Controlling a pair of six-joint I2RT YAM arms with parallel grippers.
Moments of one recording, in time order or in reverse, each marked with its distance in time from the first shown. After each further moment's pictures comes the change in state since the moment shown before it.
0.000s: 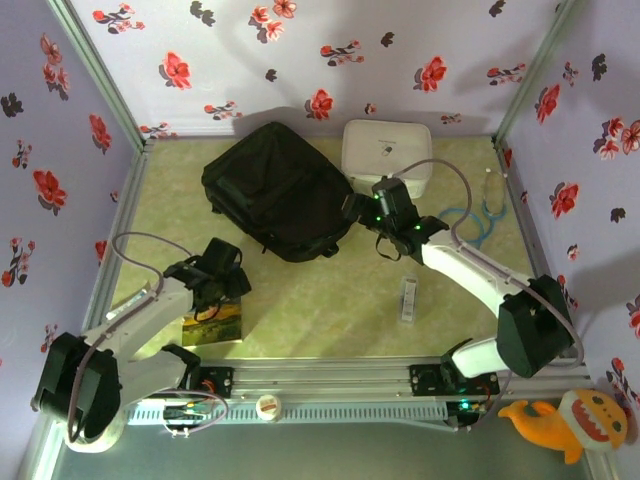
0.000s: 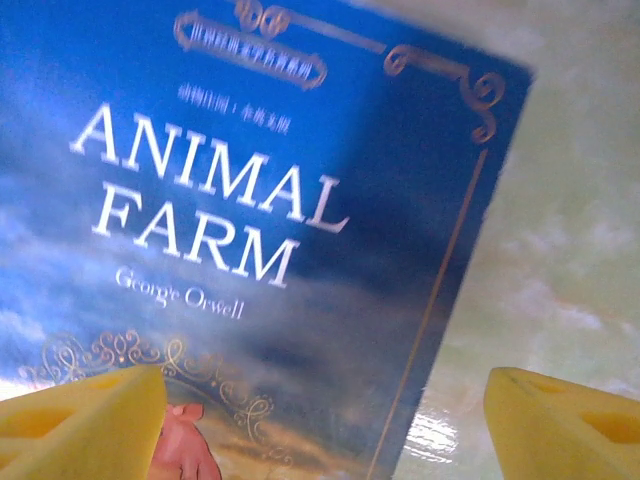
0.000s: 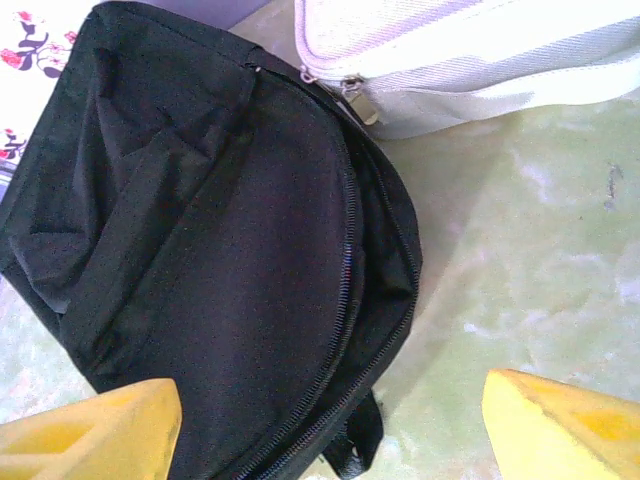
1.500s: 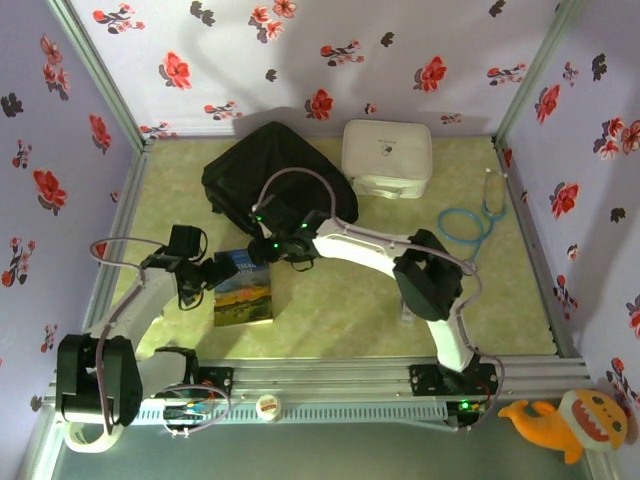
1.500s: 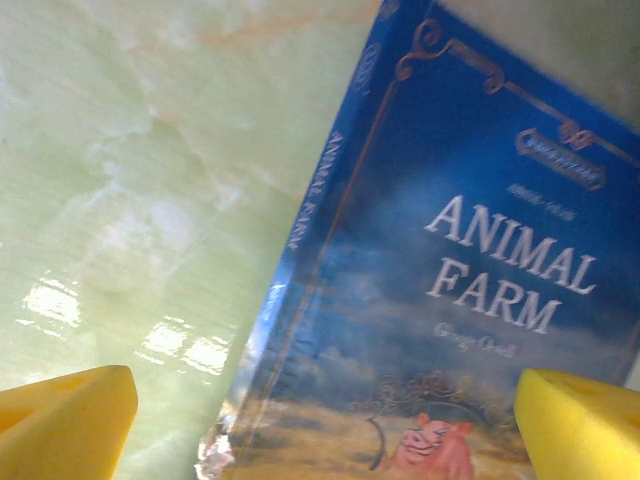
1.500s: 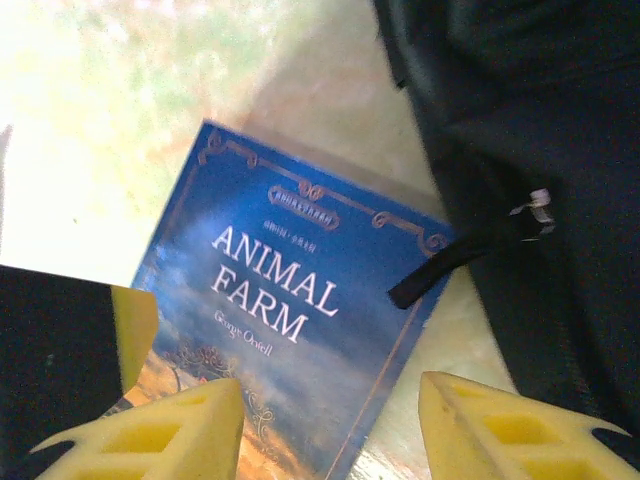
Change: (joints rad) left arm 0.361 0.043 0.025 0.060 0.252 0.218; right arm 0.424 0.666 0.657 -0.272 -0.196 -0.337
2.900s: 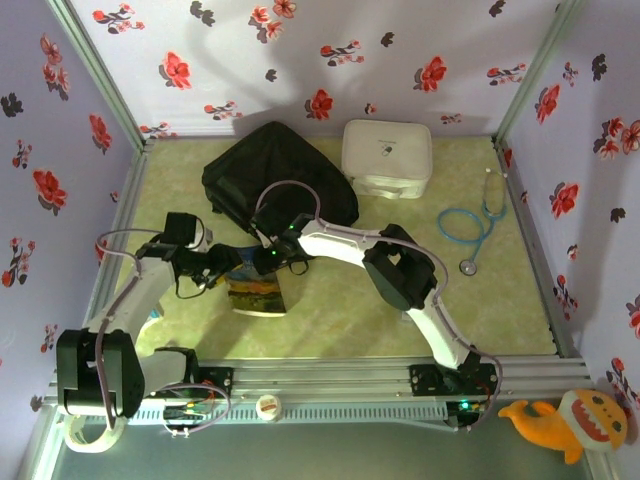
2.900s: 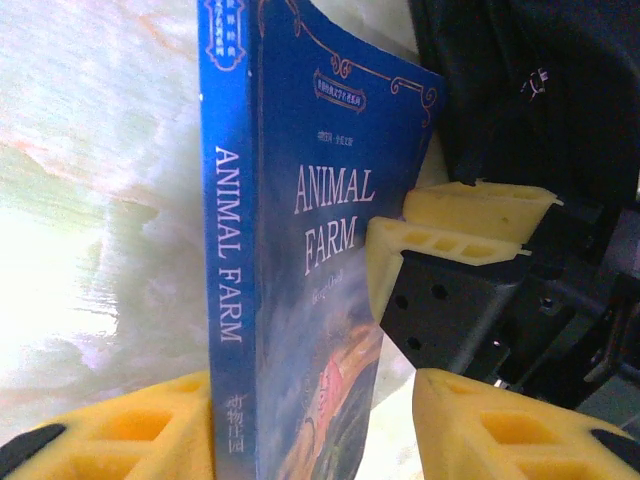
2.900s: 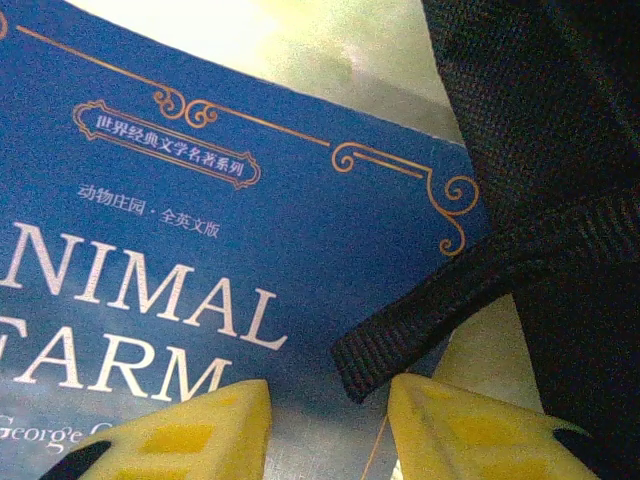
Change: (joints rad) left arm 0.015 0.038 0.117 -0.026 0.342 -0.004; right arm -0.029 0.185 0.082 -0.061 -0.071 -0.050
